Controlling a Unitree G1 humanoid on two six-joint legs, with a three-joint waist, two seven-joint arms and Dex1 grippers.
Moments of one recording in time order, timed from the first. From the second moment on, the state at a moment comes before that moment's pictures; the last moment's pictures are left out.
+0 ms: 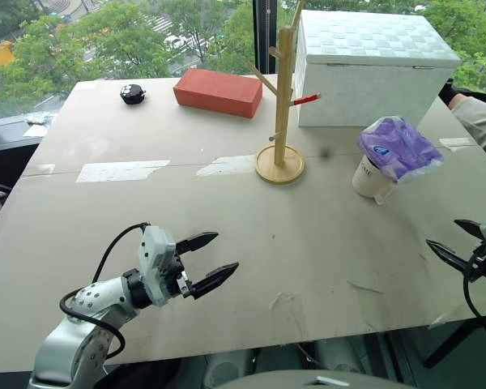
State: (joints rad) left arm 0.28 0.64 0.17 -0.46 -0.65 0.32 -0.91; right arm 0.32 -0.78 -0.52 -0.35 0.38 0.41 0.79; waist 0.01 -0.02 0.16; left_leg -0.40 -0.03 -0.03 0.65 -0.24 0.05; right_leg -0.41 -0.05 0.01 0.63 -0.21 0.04
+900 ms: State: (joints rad) left arm 0.11 0.64 0.12 -0.58 -0.73 0.41 -0.90; right arm -0.31 -1.00 -0.07 -0.25 0.19 0.42 0.75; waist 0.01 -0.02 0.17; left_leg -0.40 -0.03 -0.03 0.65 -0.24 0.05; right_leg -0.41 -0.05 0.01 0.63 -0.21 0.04
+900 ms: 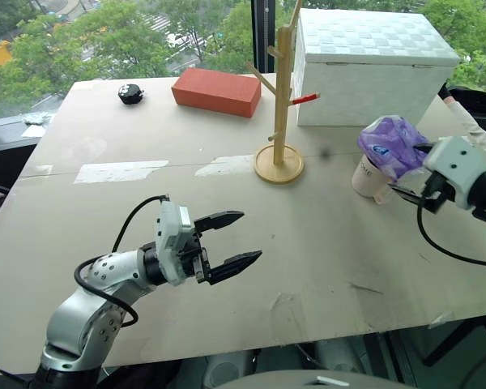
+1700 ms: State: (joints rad) left arm 0.10 0.64 0.12 -0.60 -0.78 0.37 -0.95; right arm -0.28 -0.99 -0.33 -0.14 0.27 0.59 0.74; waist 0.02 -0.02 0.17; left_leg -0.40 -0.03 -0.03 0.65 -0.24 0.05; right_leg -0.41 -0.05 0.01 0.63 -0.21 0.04
